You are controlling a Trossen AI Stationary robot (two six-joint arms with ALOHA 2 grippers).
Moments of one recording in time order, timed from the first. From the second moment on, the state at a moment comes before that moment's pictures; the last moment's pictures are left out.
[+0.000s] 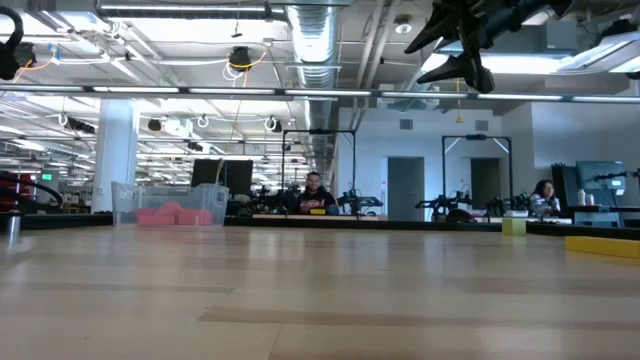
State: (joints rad) left arm -0.78 1.29 0.75 -0.87 0.25 -1.07; right arm -0.26 1.02 0.88 -0.31 -0.04 0.76
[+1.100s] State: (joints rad) left arm -0.21 0.99 1.04 -0.75 -0.22 -0.34; right arm 0.00 1.03 0.88 -0.61 -0.09 1.07
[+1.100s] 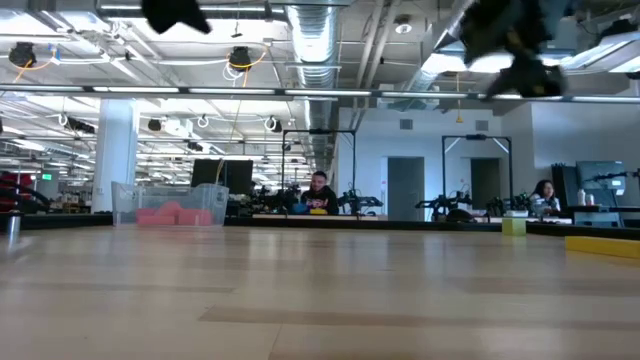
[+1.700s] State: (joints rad) left arm 0.18 1.00 0.98 -0.49 0.03 -0.05; right arm 0.23 1.36 0.87 -1.06 -0.12 1.45
